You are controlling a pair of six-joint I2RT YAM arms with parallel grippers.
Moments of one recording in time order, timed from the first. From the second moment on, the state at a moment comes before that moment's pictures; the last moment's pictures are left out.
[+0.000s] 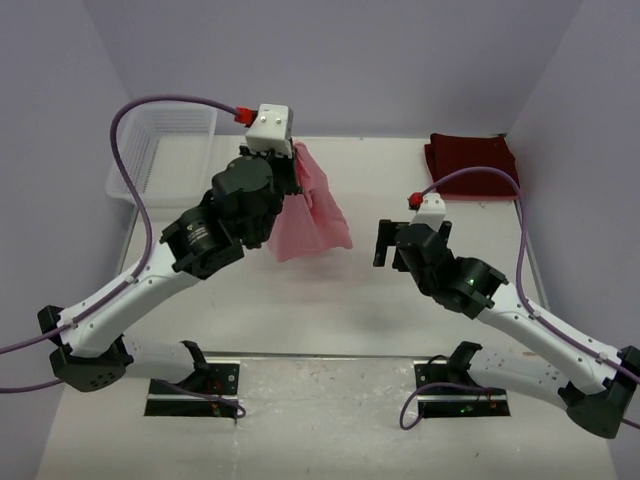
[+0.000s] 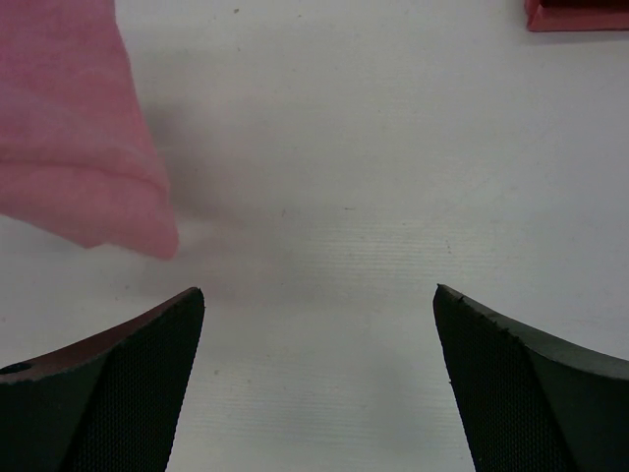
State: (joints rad) left arm -1.00 1.28 1.62 -0.37 -0.78 -0.11; right arm 0.86 0.96 0.95 -0.66 0.63 0.58
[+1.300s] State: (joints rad) left arm -0.71 1.28 1.14 -0.66 -0.73 -0.60; right arm 0.87 1.59 0.92 -0.26 0.03 0.53
